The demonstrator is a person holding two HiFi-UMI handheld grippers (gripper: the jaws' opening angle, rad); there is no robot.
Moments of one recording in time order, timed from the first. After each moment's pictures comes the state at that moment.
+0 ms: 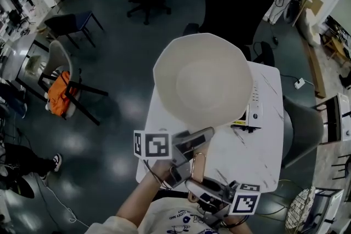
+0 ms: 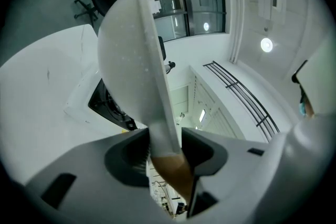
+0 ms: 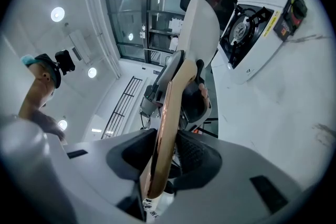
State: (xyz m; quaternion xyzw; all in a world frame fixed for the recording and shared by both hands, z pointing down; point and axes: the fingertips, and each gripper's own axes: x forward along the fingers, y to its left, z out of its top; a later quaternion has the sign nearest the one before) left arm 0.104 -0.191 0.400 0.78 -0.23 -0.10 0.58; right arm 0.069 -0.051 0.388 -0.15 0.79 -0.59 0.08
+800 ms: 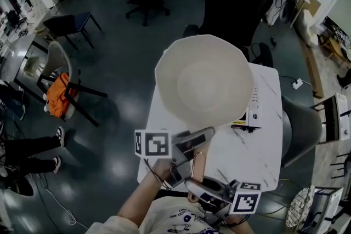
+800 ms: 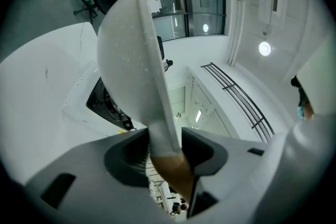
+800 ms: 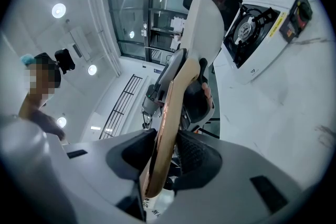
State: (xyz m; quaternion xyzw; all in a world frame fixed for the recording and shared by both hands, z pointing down) left arm 0.098 -0.190 0.394 0.78 -0.21 -0.11 0.58; right arm 0.059 -0.050 0.381 -0.15 0.79 -0.58 0.07
